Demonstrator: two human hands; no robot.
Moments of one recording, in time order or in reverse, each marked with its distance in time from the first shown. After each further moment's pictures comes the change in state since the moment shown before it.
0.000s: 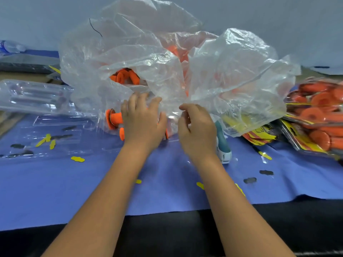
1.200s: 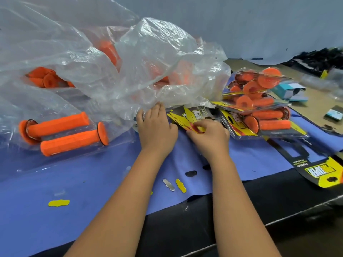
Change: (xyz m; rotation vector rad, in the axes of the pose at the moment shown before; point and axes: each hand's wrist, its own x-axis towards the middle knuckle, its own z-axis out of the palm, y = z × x) left_hand -0.007 0.147 0.093 -0.048 -0.229 0.072; right_hand -0.003 0.148 -0.117 -0.456 -0.174 0.457
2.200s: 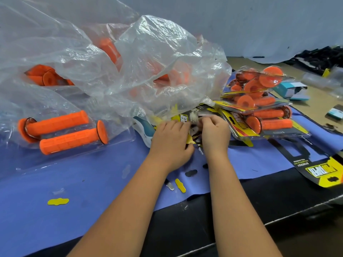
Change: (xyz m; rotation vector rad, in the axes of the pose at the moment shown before) left_hand -0.030 0.014 -0.003 -0.052 -0.163 0.390; right_hand -0.010 -0.026 -0.013 0.621 0.085 0.349
